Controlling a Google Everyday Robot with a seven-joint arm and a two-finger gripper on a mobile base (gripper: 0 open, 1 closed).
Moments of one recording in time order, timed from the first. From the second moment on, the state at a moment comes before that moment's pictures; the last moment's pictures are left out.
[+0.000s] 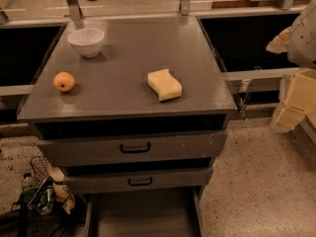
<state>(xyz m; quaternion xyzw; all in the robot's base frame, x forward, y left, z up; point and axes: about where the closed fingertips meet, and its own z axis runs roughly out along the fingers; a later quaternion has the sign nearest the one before) 0.438 -0.217 0.976 -0.60 0.78 -0.03 0.16</state>
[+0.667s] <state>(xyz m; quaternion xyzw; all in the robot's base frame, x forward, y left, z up) 0.441 -0.216 0.977 -0.60 0.78 -0.05 0.16</state>
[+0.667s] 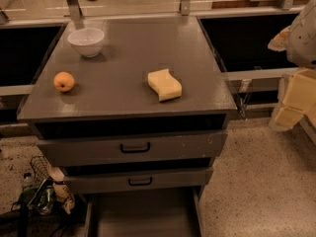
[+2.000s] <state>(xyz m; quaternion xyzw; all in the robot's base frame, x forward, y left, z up) 0.518 -0.200 0.959 -0.64 0.74 -0.02 0.22</state>
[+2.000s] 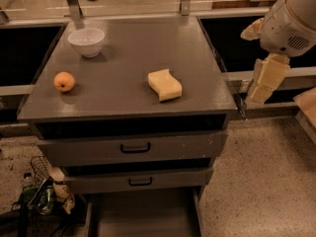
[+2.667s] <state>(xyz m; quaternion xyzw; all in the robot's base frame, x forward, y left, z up) 0.544 -0.184 0.952 -0.69 0.68 0.03 0.24</state>
